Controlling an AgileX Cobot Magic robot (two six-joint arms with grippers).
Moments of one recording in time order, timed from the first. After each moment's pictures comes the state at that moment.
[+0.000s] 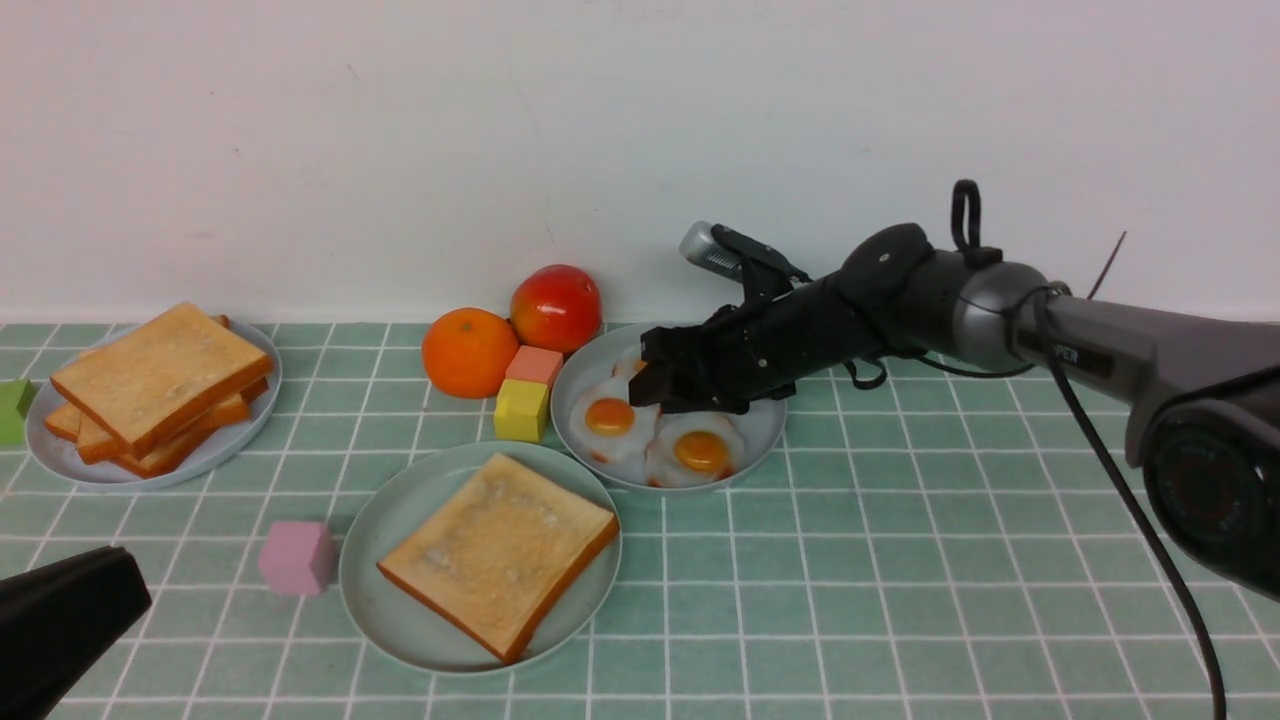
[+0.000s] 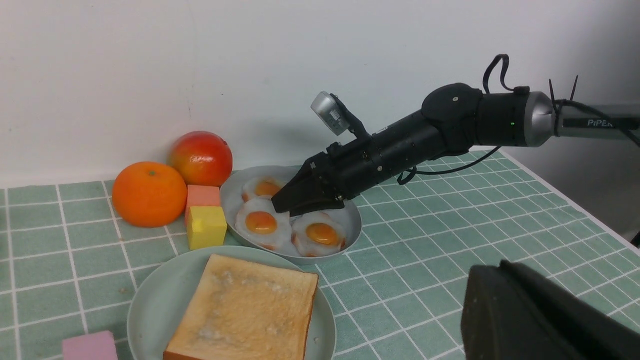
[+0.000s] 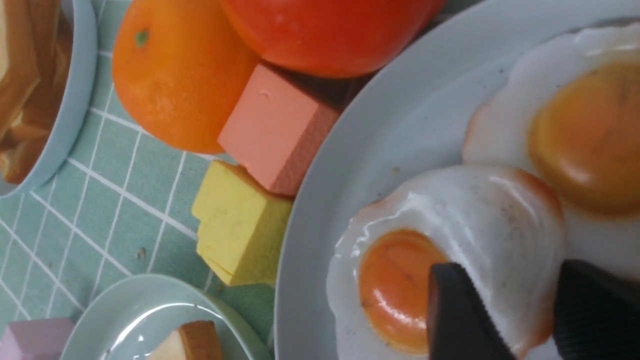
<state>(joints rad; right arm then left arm) 0.33 2.44 -1.93 0.99 0.65 -0.50 -0.75 0.28 -0.40 0.46 0.32 -0.71</state>
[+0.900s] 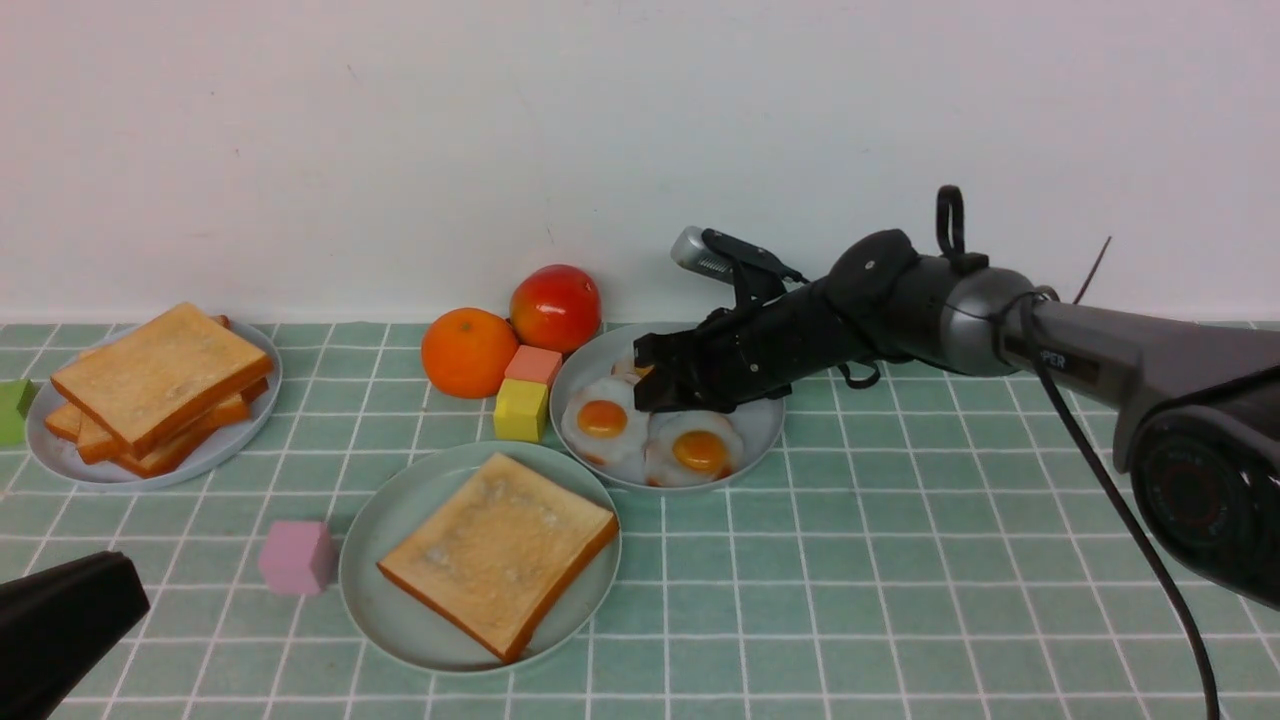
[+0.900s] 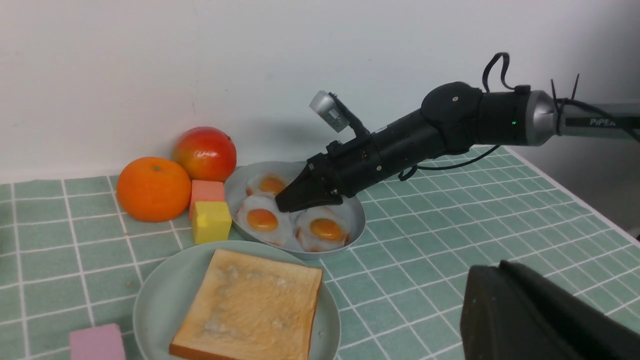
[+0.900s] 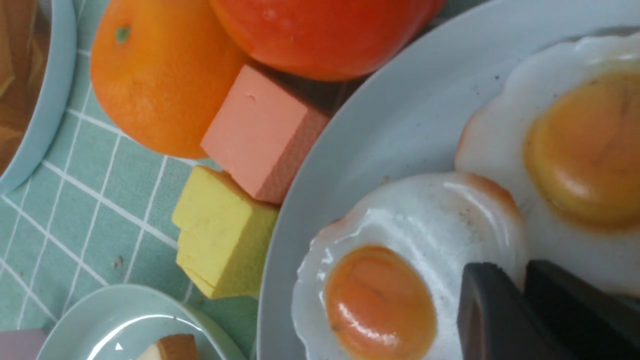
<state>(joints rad) 0.34 2.44 -1.94 0.95 0.62 -0.49 -0.75 0.28 -0.40 0.46 0.35 -0.71</state>
